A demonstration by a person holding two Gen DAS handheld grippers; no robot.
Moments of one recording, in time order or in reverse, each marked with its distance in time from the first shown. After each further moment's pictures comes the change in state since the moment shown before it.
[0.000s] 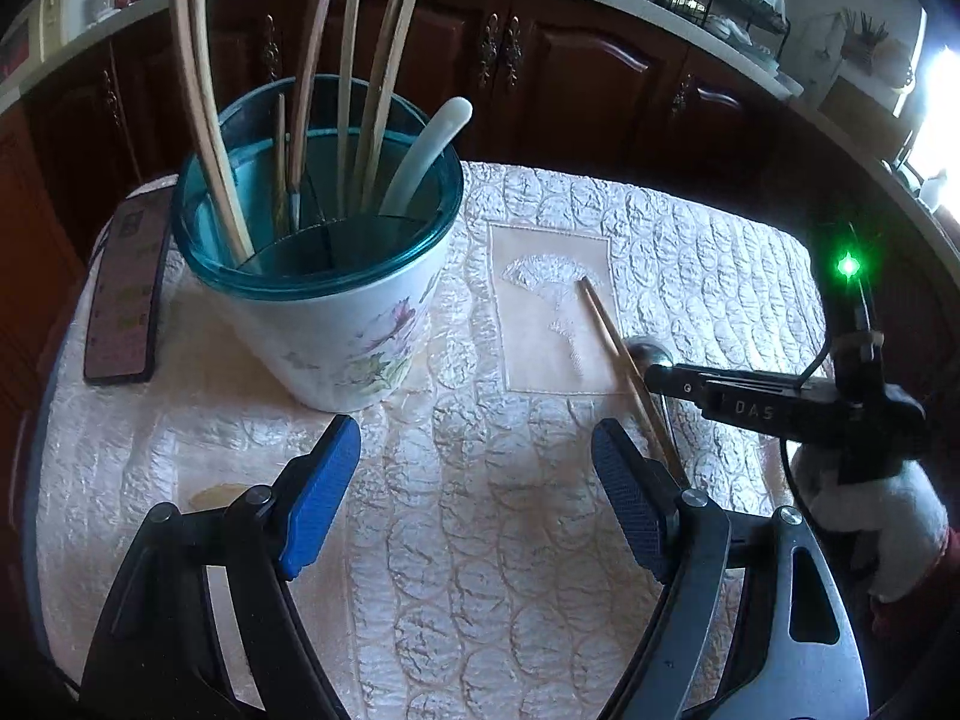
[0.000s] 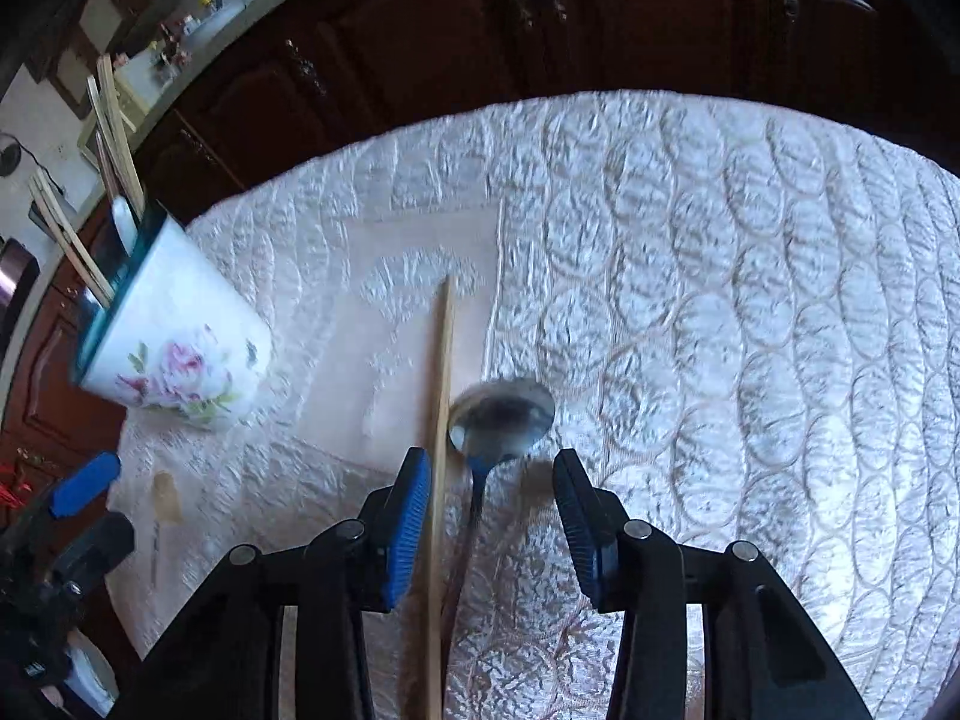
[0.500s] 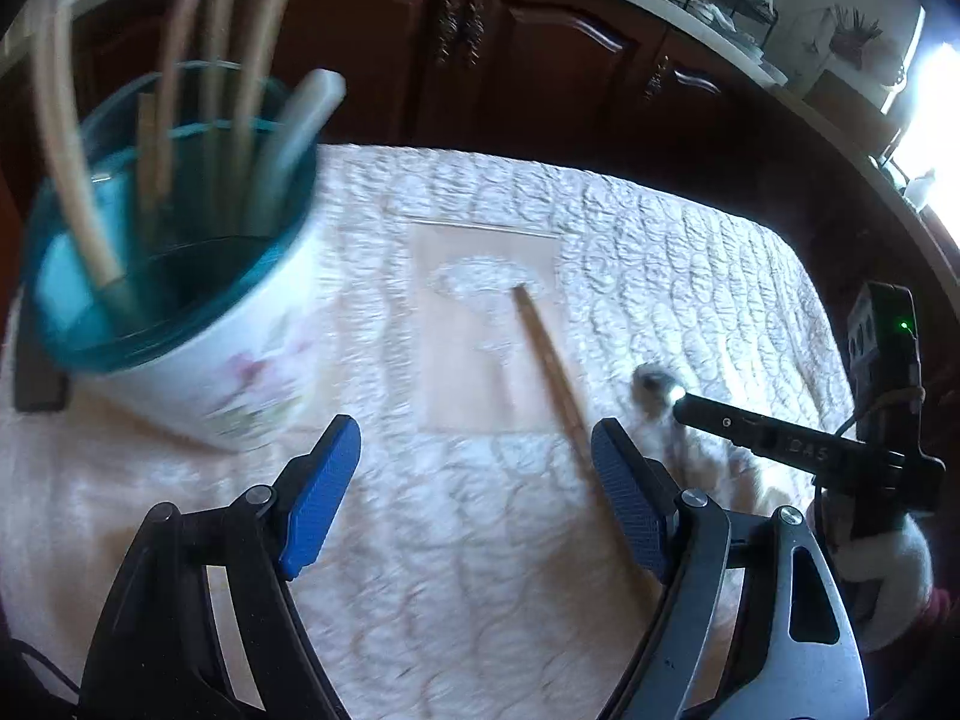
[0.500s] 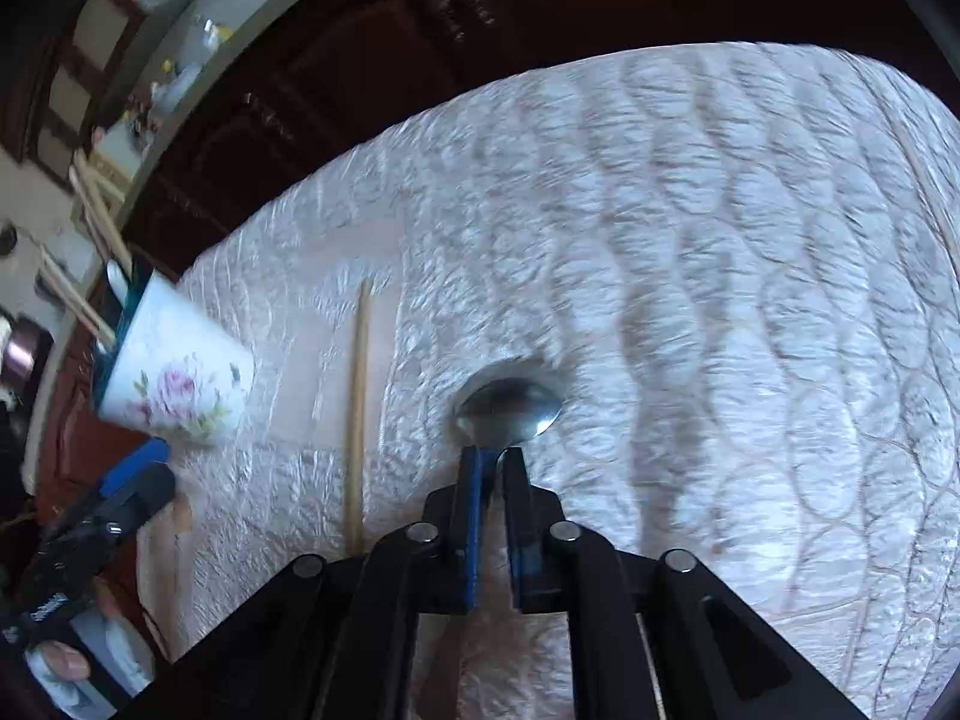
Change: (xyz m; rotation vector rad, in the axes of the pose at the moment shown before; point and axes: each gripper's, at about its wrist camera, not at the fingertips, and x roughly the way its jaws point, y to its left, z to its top) left arm 0.044 -0.040 0.030 -0.004 0.057 -0.091; right arm -0.026 -0.067 -0.020 0.220 -0.071 0.123
